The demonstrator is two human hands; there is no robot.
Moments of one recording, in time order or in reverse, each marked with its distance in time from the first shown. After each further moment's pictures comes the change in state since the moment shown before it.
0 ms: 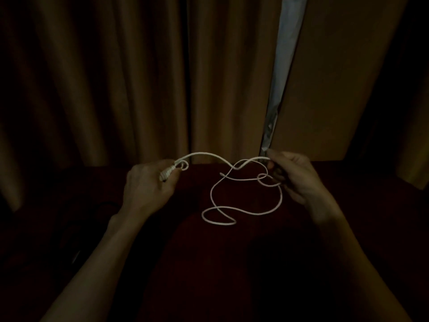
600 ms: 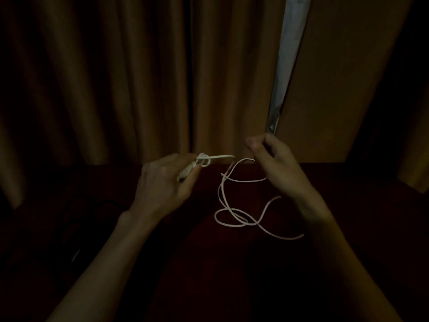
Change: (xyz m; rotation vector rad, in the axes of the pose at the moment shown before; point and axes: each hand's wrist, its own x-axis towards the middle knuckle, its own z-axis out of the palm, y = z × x) left_hand 0.003 0.036 -0.003 -0.022 0.074 0.280; right_hand -0.012 -0.030 0.042 -0.448 -0.093 -0.272
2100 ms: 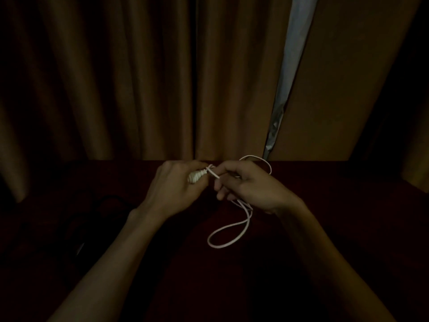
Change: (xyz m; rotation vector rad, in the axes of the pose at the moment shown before) left_hand -0.005 0.001 0.007 -0.152 -0.339 -0.257; right_hand -0.017 -0.012 0.045 0.017 -0.489 0.188
